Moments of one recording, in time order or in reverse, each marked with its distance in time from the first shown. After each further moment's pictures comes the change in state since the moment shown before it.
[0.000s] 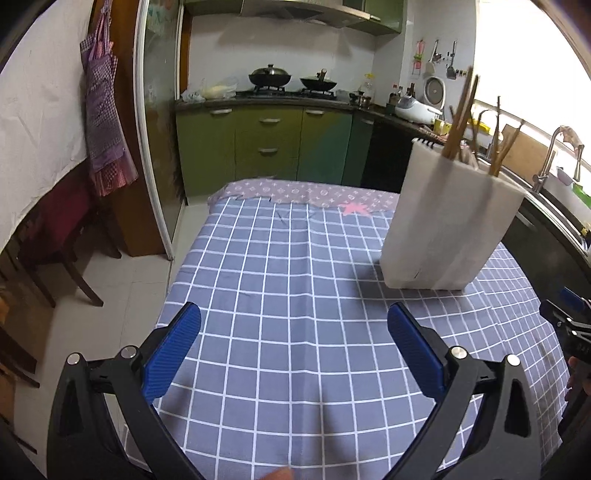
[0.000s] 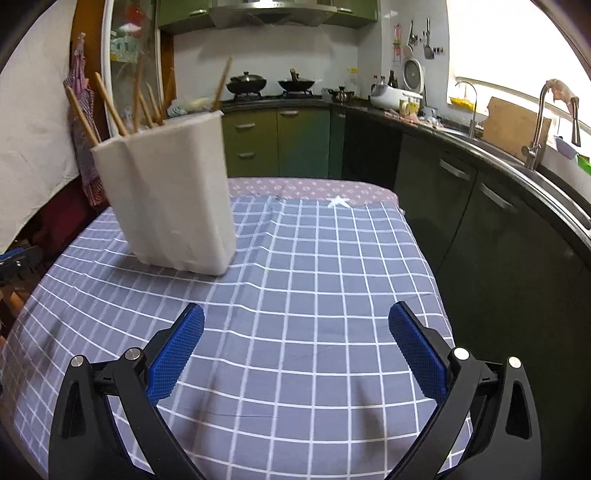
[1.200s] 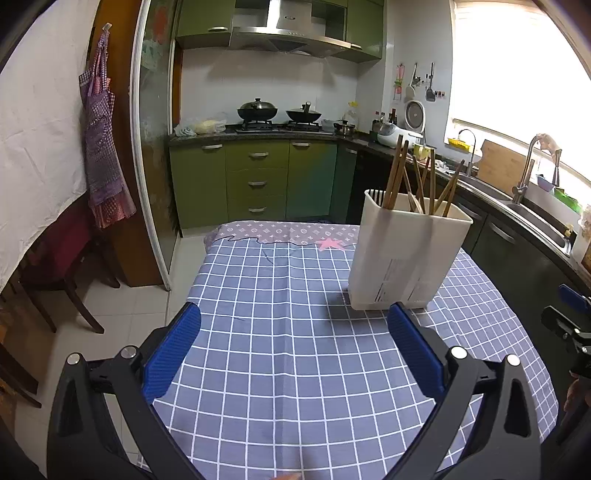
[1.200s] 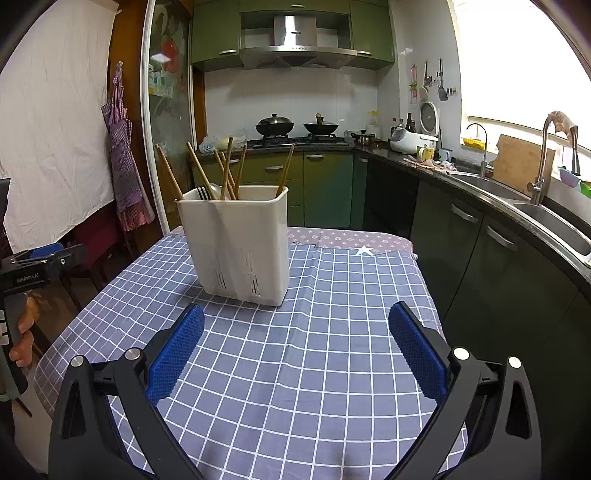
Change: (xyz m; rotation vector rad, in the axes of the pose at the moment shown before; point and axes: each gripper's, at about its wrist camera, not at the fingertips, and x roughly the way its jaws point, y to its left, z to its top) left arm -0.068 -0.020 0.011 0.037 -0.104 -0.024; right arm -0.099 0.032 0.007 -0.034 -0.151 0.080
